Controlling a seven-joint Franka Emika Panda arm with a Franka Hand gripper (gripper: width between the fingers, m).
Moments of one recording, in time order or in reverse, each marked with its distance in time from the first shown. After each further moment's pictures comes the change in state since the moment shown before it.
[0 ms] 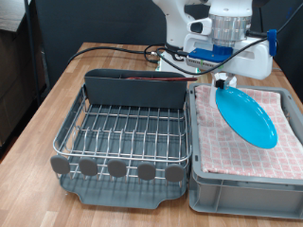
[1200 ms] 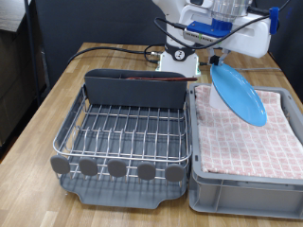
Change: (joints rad) arm -0.004 -0.094 0.003 0.040 -0.137 -0.256 0.004
